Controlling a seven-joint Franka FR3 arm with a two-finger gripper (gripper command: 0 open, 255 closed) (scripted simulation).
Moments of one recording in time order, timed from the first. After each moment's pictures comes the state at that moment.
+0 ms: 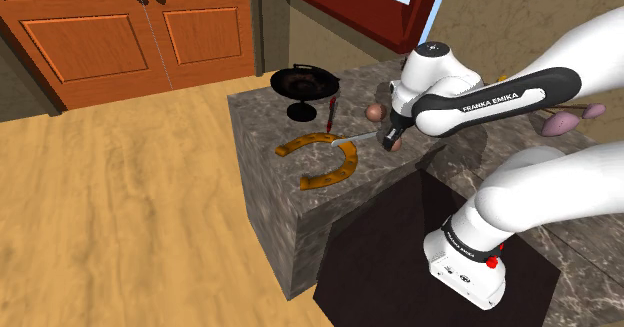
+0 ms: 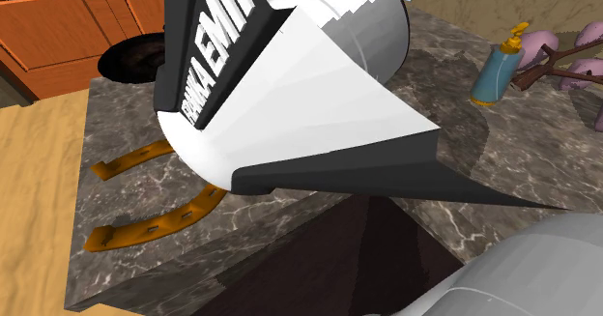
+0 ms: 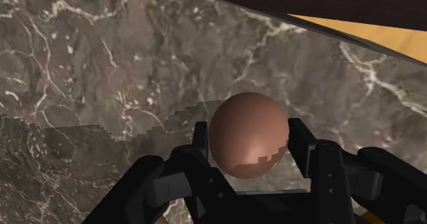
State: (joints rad) arm -0.09 -0.62 -0.04 -2.96 -0.33 2.42 -0.04
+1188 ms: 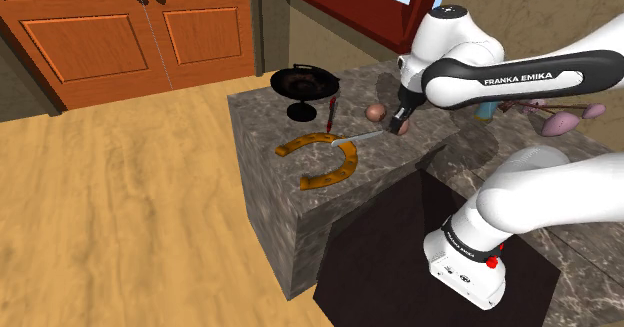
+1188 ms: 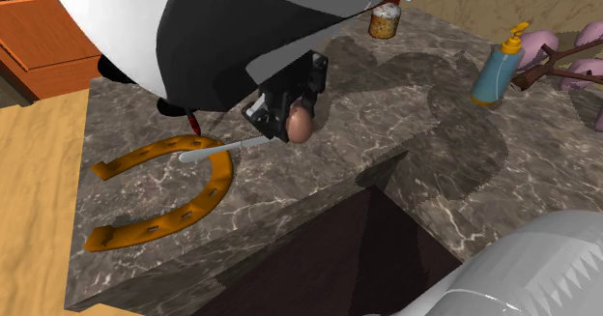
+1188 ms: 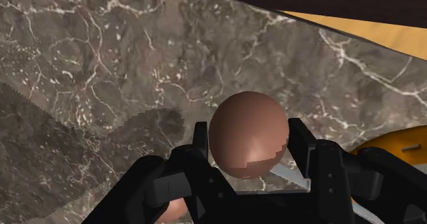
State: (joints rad) arm -0.06 -0.76 -0.04 -2.85 -0.27 2.16 -0.10
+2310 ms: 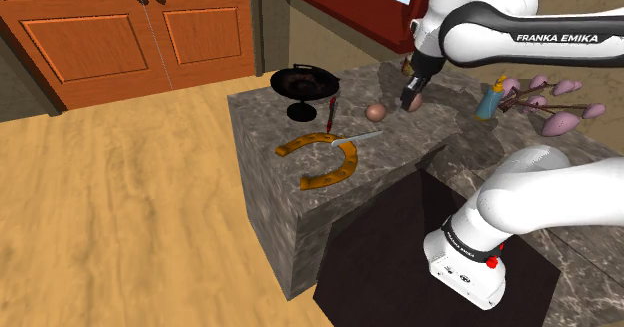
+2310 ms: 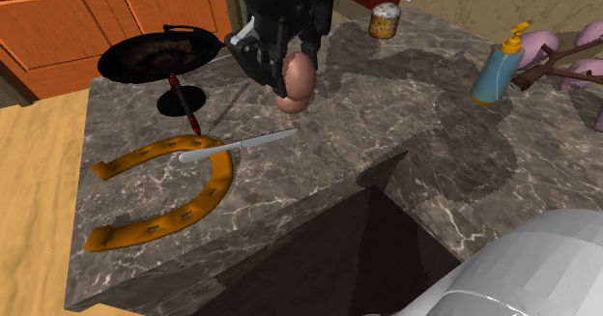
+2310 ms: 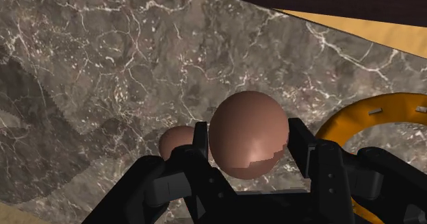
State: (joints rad) arm -0.04 -0.83 -0.03 -2.66 -0.24 1.91 -0.15
